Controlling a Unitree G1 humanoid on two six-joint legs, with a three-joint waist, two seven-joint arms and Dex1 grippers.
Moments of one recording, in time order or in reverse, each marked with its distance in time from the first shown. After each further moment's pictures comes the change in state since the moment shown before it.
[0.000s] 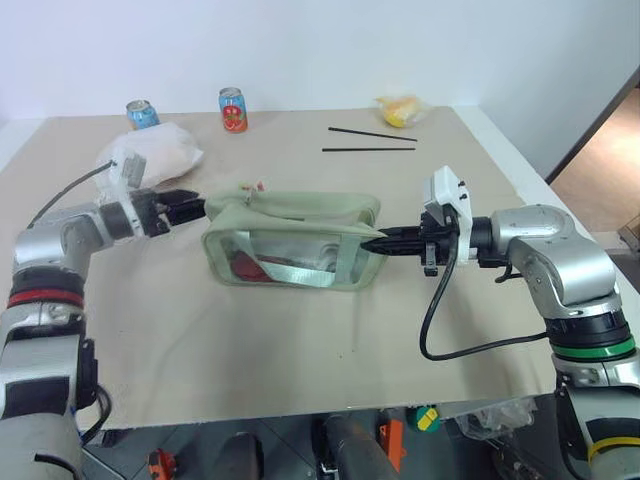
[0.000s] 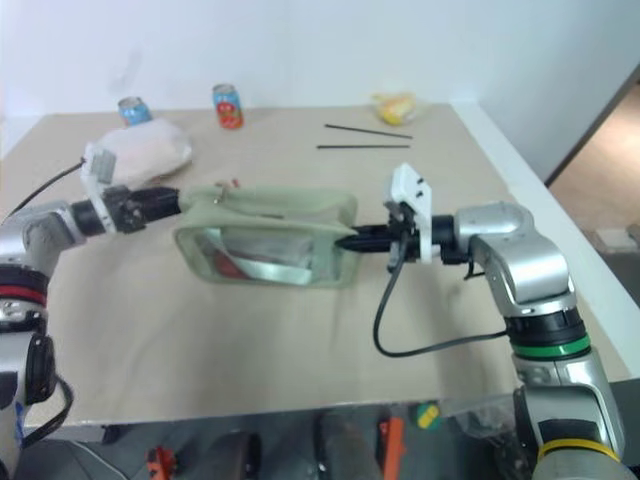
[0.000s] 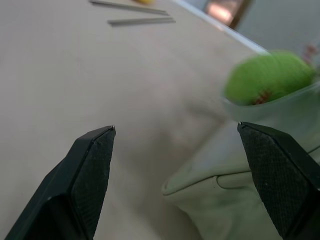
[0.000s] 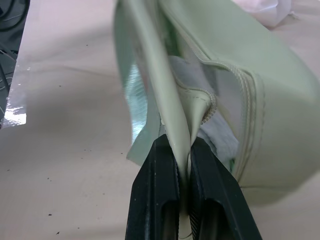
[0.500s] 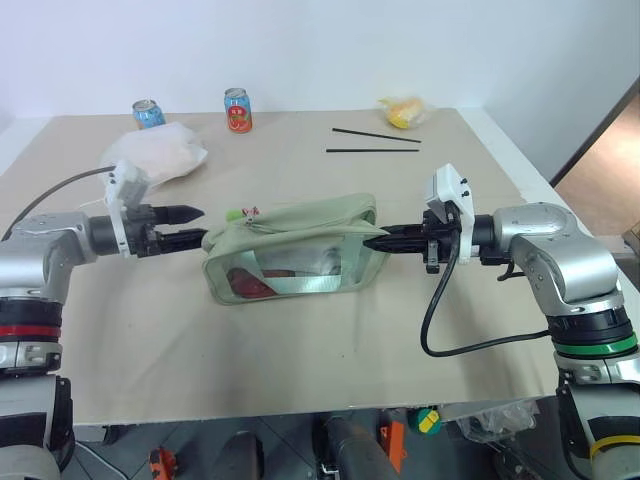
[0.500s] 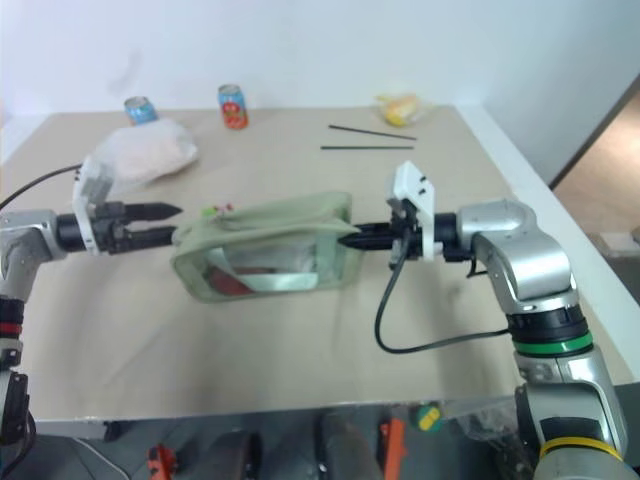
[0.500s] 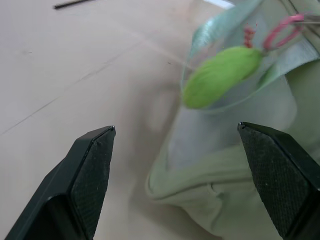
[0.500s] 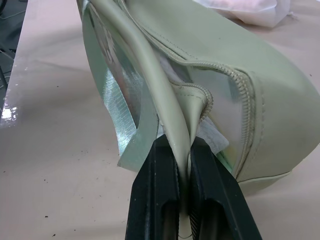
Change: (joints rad) left arm 0.142 0.017 -0.033 -0.310 0.022 -0.035 -0.028; right arm -0.015 0.001 0.004 0.029 -0.001 -0.011 0.000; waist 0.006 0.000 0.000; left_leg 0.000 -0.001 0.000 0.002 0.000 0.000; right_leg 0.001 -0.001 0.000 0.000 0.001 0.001
